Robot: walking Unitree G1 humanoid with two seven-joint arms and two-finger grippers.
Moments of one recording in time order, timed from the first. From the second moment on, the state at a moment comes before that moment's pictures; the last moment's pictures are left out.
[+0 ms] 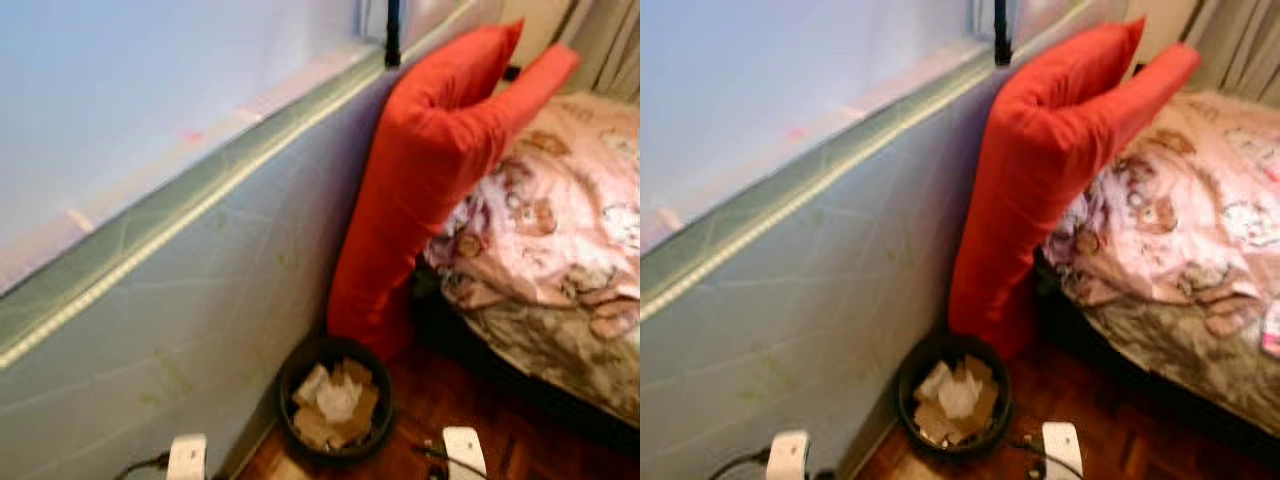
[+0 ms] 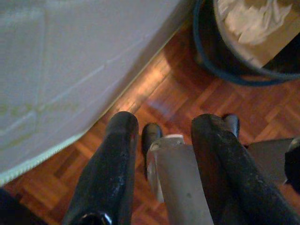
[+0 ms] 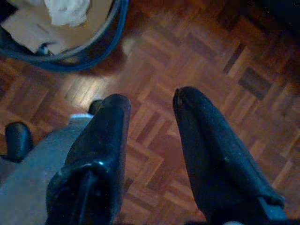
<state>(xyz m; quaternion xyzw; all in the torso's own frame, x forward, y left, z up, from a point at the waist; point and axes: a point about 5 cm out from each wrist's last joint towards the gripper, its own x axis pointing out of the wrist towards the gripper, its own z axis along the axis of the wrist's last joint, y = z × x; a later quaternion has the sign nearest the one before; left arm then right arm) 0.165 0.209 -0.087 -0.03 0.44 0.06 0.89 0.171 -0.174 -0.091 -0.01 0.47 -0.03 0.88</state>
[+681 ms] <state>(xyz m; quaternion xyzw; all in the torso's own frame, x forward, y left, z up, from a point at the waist) 0.162 0.210 -0.088 -0.03 0.45 0.07 0.89 0.169 -0.172 -0.092 -0.01 0.48 -0.03 0.88</state>
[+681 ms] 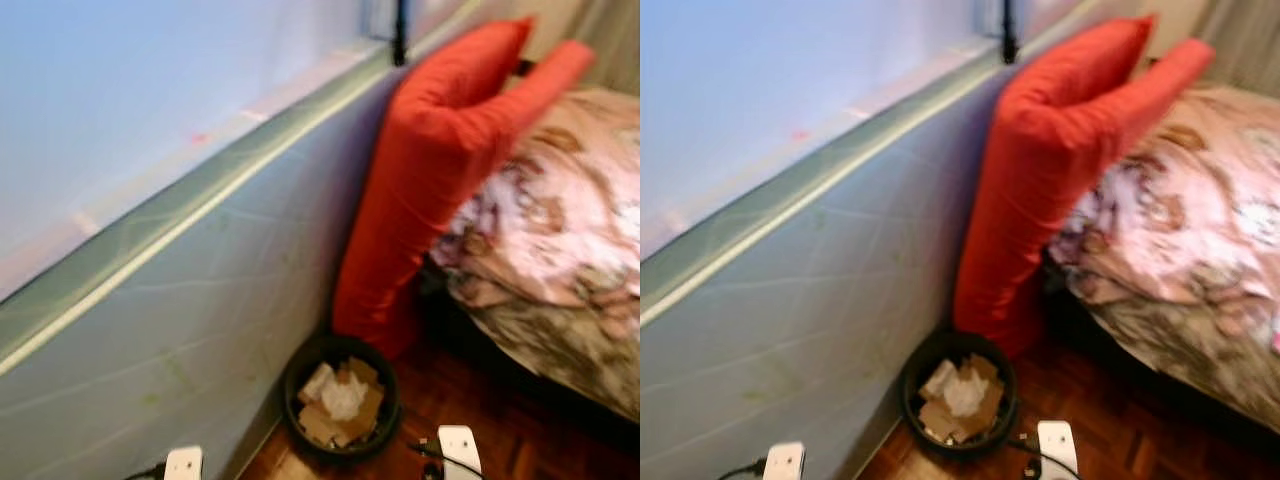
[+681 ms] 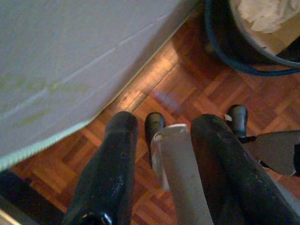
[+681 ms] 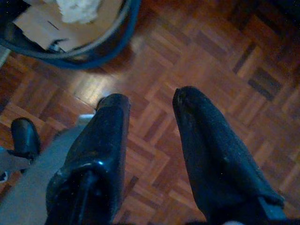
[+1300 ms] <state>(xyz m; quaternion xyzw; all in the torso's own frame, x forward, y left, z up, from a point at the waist) 0.163 0.209 -0.088 -0.03 0.45 0.07 0.89 0.170 -0.174 -0.092 -0.01 0.47 -0.03 0.88</state>
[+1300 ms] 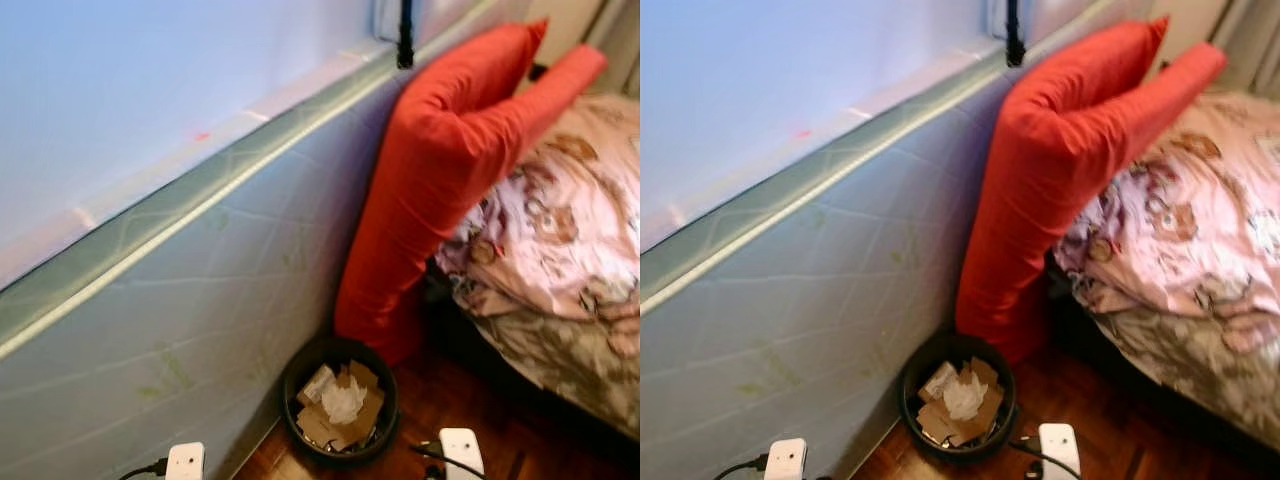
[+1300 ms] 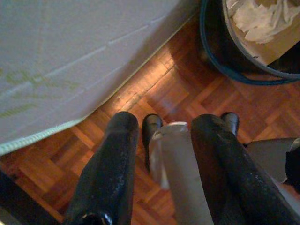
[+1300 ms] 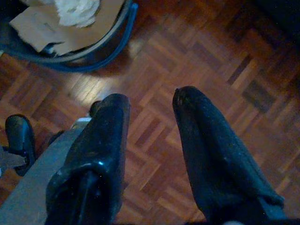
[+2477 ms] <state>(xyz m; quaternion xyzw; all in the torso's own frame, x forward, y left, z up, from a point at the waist) 0.163 0.204 -0.089 -0.04 0.45 0.06 0.89 0.166 -0.180 -0.093 -0.02 0.48 -0.03 0.88</state>
